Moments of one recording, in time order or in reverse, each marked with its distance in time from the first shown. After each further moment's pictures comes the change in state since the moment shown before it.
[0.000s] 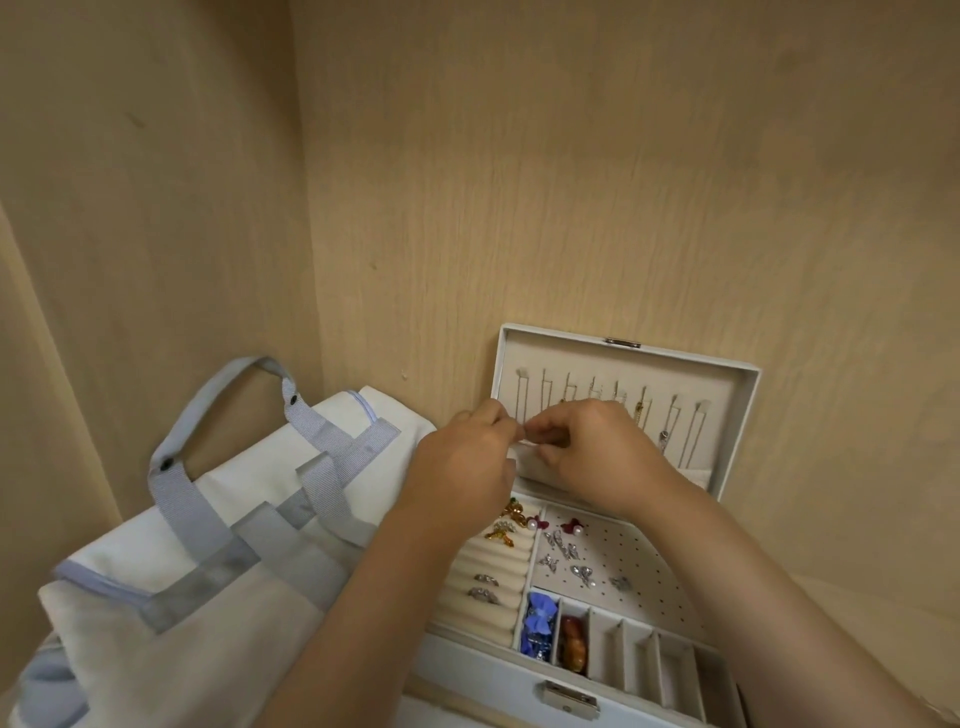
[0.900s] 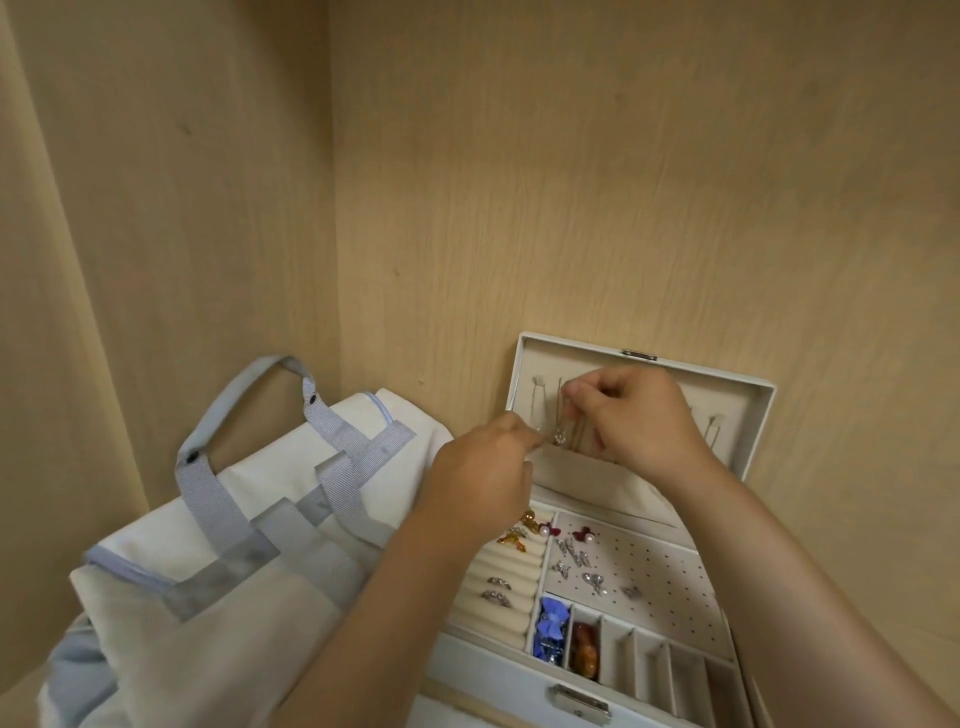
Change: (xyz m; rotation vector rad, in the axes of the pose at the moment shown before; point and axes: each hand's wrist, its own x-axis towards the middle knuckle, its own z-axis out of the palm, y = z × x) left_hand -0.002 0.003 -0.001 -0.126 -0.036 -0.052; right_hand 0.009 -0.018 -0.029 0.357 0.261 0.185
